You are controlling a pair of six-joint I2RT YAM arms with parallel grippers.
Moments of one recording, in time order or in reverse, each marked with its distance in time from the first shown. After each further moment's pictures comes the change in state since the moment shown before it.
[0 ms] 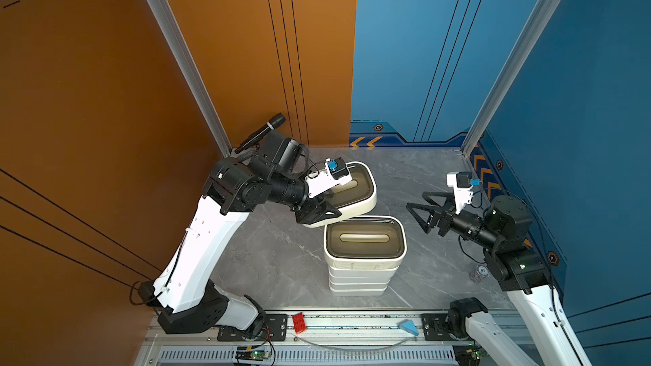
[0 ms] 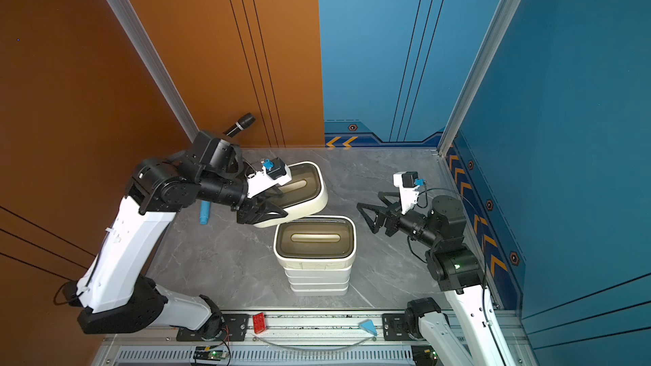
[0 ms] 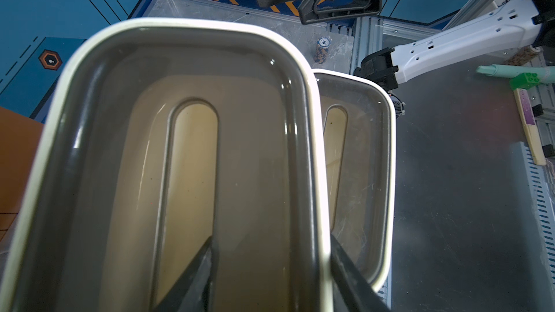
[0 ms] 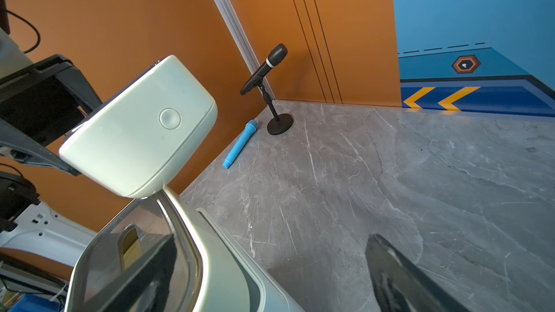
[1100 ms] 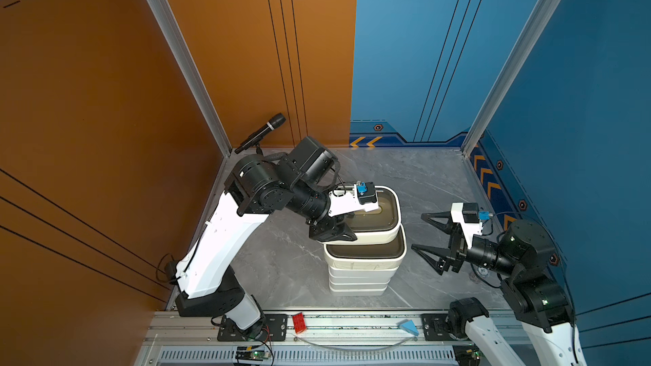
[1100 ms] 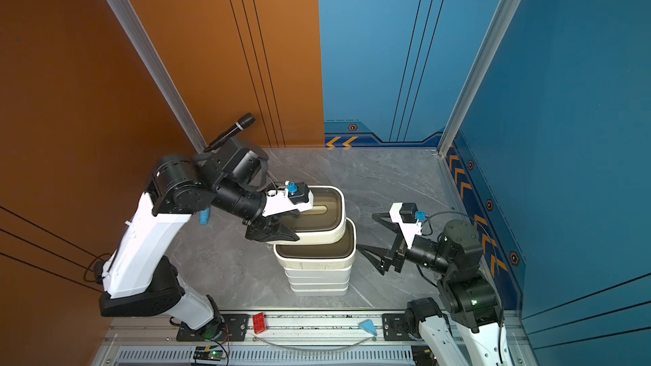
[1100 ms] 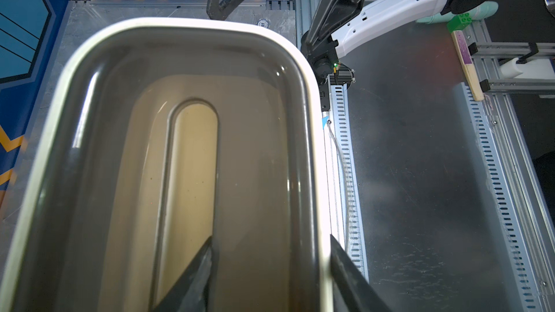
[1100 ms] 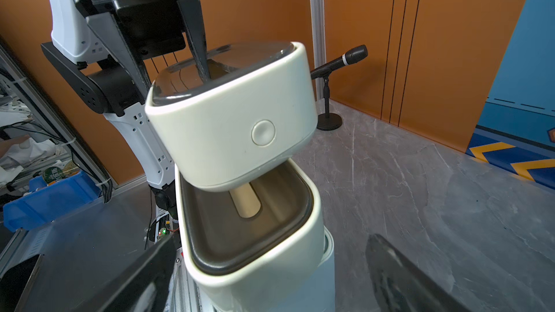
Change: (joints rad) left arm -0.251 0.163 0.256 -0.199 -0.056 0.037; right arm 0.007 -0.189 -0.004 -0.182 -0.239 -0.260
